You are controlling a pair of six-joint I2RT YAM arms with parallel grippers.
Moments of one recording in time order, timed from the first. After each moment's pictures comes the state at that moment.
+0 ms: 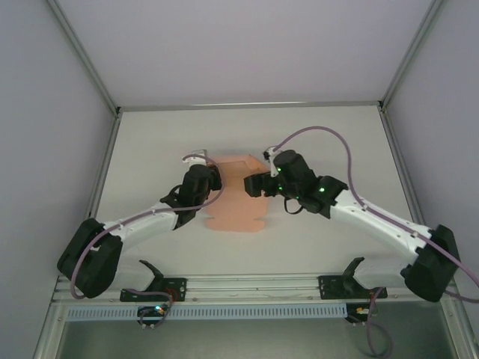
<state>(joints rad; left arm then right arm) -0.70 1.33 0.63 0.27 -0.32 -0.59 0.72 1.22 1.02 -0.43 0.07 0.46</state>
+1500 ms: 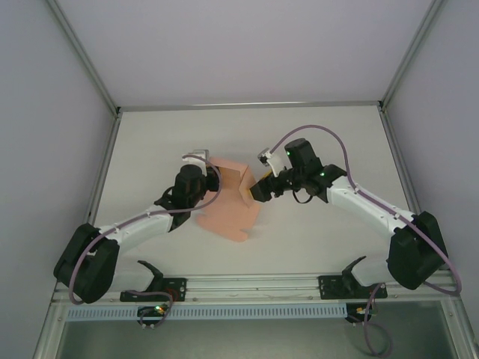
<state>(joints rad) -0.65 1.30 0.60 0.33 -0.16 -0.47 0.53 1.38 1.01 -0.37 -0.54 0.05</state>
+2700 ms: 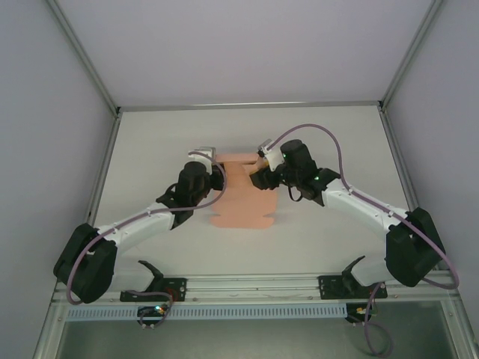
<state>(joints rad) -0.70 1.30 0.66 0.27 -0.16 -0.42 0.56 1.41 0.97 -0.15 -0.18 0.02</state>
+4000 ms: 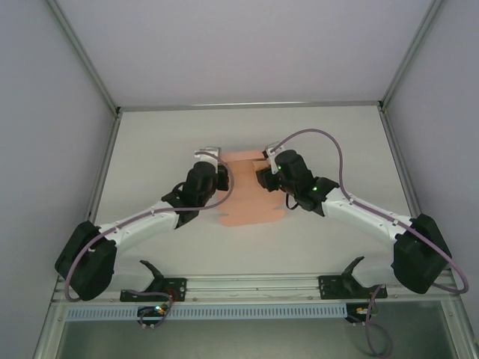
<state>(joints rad) -0.77 1.32 0.72 0.19 -0.31 -0.40 0.66 1.35 0.92 -0.17 0.20 0.21</state>
